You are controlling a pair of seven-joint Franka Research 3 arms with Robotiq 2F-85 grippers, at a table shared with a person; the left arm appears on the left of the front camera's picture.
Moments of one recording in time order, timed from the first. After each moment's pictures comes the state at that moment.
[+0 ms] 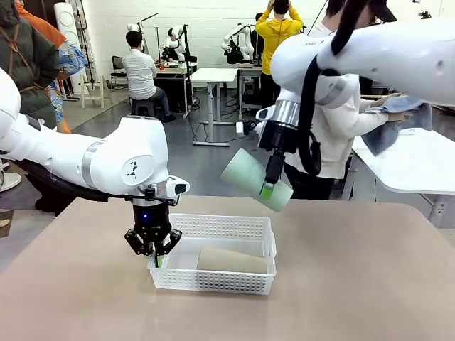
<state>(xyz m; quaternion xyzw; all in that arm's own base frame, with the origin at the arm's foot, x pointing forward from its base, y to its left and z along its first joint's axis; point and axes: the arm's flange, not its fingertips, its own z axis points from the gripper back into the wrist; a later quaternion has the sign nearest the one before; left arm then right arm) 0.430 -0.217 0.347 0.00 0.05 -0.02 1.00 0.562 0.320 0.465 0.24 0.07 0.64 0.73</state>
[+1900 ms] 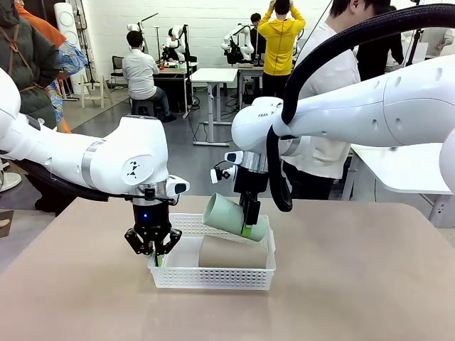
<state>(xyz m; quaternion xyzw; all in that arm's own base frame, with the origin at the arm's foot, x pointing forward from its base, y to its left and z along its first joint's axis) 0.430 -0.217 0.348 -0.01 0.05 -0.02 1.00 0.567 0.379 0.355 0.16 0.04 0.74 0.66</state>
